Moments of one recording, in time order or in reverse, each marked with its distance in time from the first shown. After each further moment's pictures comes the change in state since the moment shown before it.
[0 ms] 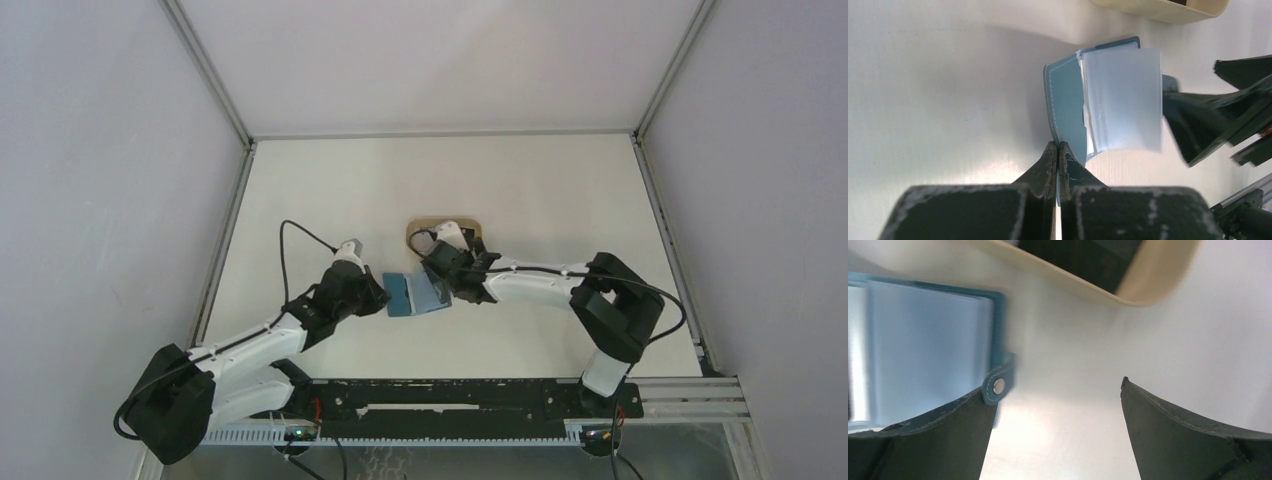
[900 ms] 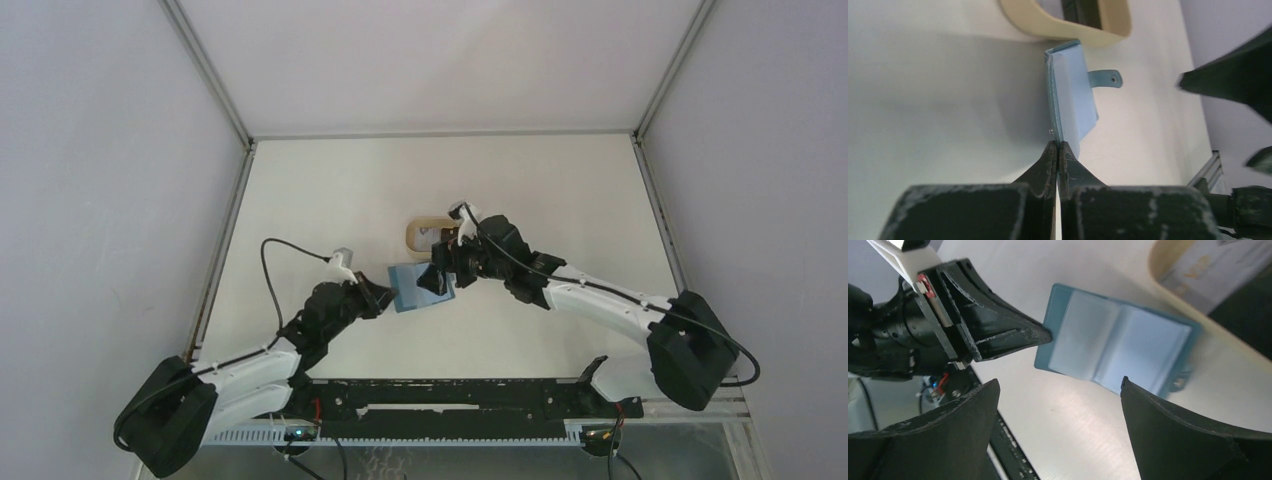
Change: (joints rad) left arm 0.000 -0.064 -0.253 0.510 0.056 -0.024; right arm -0.196 -0.433 -0.256 0.388 -0.789 0.046
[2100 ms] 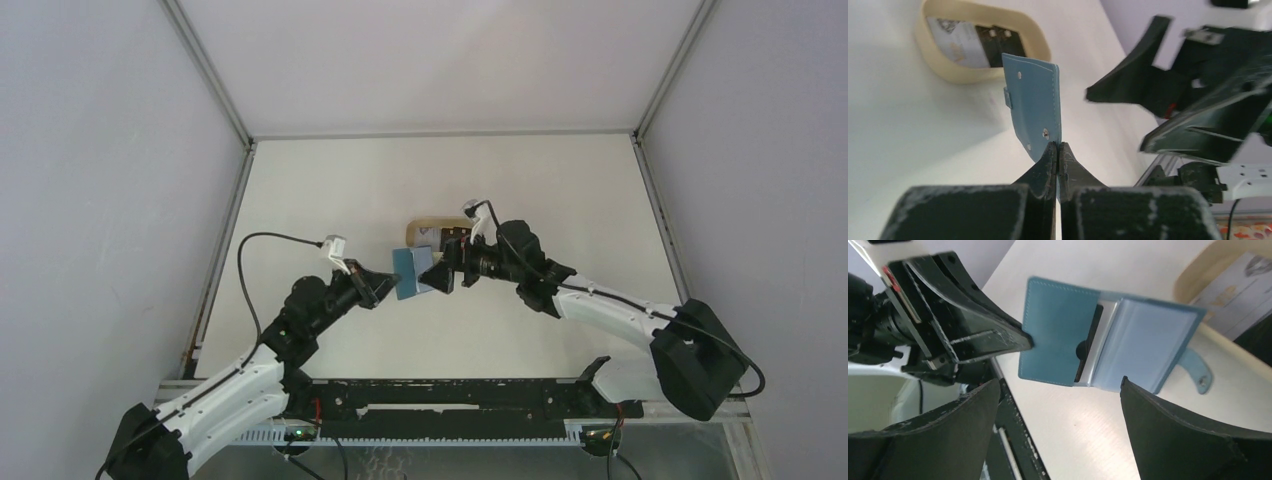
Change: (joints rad) left arm 0.009 -0.284 0.111 -0.199 0.105 0.063; right arm -0.048 -0.048 -0.107 0.266 -0.122 0.106
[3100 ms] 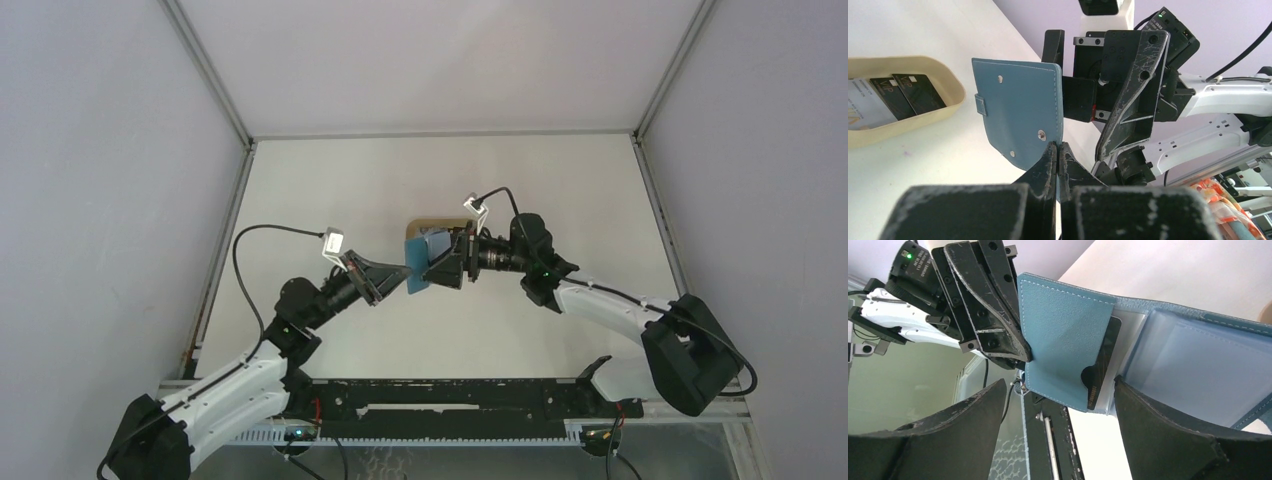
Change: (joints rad) left arm 0.002 0.048 0.000 0.351 0.230 -0.058; right arm -0.084 0.060 -0.040 0.276 -0.370 0.153
